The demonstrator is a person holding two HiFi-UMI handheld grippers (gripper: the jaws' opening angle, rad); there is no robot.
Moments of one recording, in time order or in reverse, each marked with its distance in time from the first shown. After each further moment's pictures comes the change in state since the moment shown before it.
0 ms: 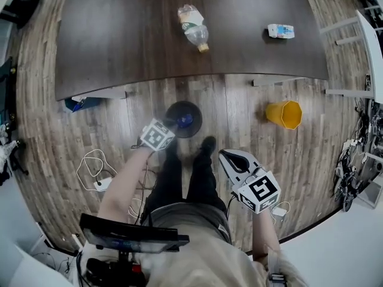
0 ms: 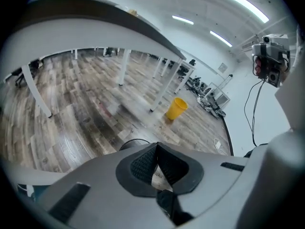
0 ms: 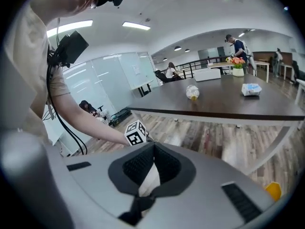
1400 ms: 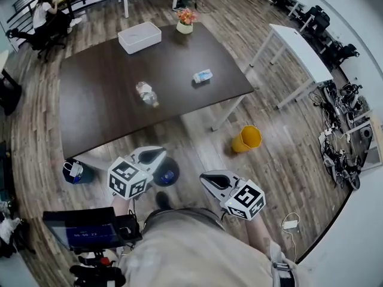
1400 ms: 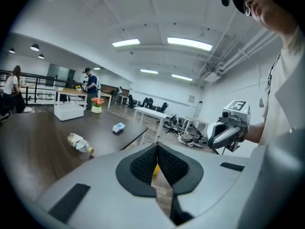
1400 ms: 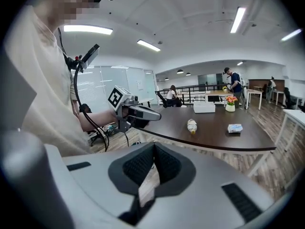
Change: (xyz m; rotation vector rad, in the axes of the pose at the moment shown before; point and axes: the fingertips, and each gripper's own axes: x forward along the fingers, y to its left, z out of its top) left arm -0.323 -0.237 0.188 0.303 -0.576 -0.129; right arm -0.173 0.135 0.066 -0.139 -0.226 -0.108
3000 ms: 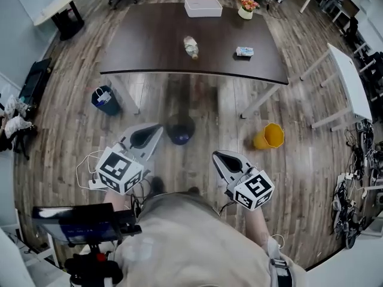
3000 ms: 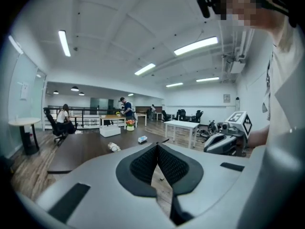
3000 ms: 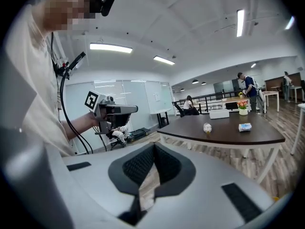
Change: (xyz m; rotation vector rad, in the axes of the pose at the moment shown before) left arm -0.052 -0.264 -0.019 0.074 -0.172 0.554; right arm -0.192 0.034 -0.112 -0.039 -0.163 0.227
